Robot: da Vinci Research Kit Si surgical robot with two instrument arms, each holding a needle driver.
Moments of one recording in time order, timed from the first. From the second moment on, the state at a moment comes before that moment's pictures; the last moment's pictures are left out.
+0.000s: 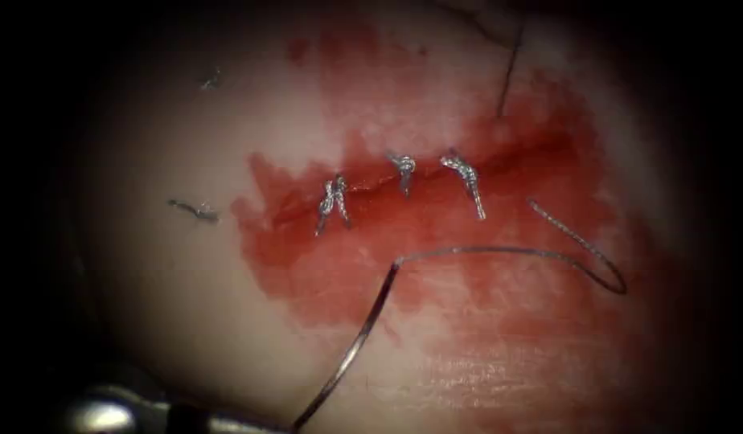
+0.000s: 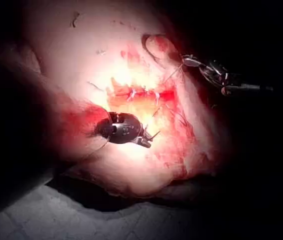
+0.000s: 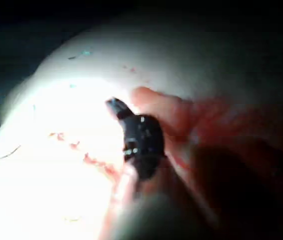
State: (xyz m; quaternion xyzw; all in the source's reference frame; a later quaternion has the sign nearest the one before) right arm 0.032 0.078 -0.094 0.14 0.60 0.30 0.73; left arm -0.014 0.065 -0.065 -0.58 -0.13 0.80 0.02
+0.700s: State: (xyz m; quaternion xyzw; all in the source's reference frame) right arm 0.023 0.073 -0.096 0.09 0.58 0.32 0.74; left arm -0.006 0.065 -0.067 -0.51 -0.29 0.79 0.18
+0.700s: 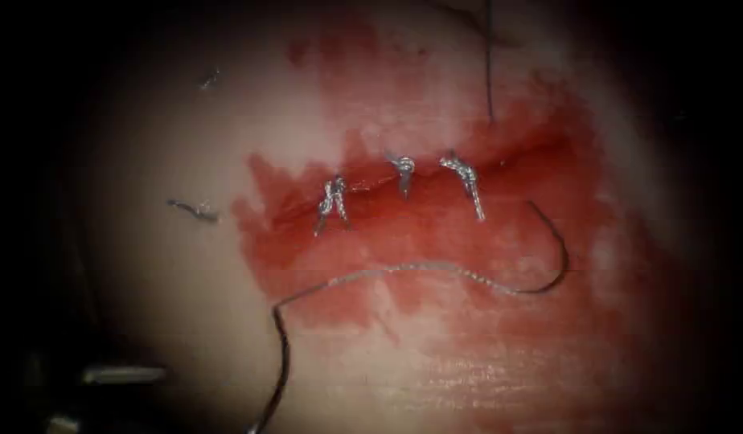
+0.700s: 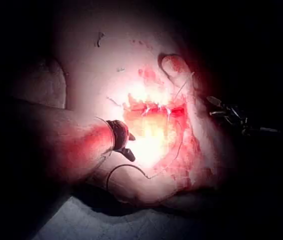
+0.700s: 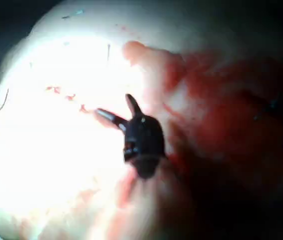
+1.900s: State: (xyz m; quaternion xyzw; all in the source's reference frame) right arm 0.026 0.070 -0.095 0.08 0.56 0.31 0.76; left arm -0.030 0.059 -0.057 -0.44 -0.08 0.77 0.45
